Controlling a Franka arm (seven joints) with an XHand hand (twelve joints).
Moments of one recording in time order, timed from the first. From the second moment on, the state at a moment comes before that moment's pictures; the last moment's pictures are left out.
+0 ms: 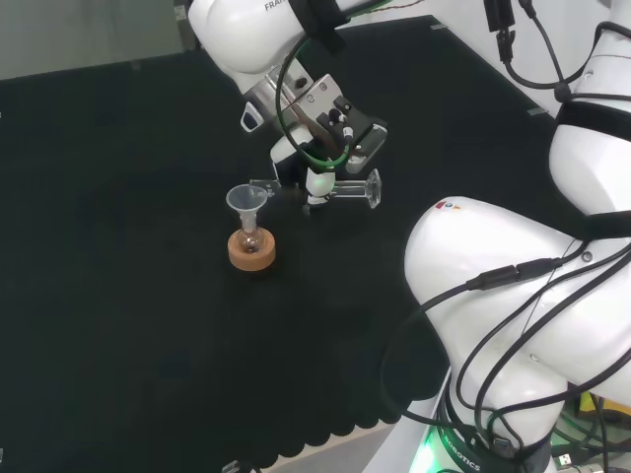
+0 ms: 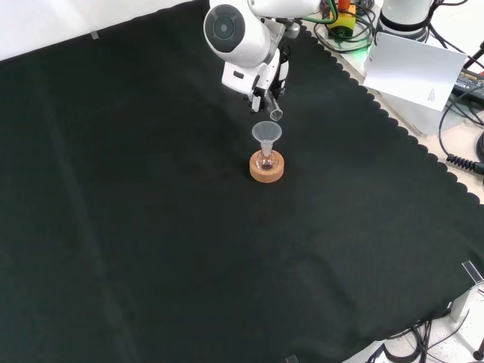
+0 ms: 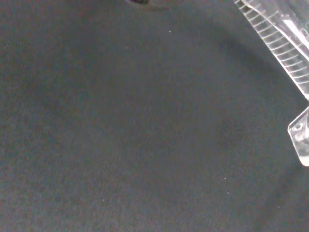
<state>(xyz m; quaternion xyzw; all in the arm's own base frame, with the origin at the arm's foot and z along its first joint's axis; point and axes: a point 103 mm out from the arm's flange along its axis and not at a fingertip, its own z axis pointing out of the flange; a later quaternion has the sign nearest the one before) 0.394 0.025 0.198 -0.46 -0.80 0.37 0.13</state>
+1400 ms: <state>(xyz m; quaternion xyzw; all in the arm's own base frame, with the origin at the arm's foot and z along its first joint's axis) 0.403 0.028 0.208 -0.47 -0.77 0.42 0.12</state>
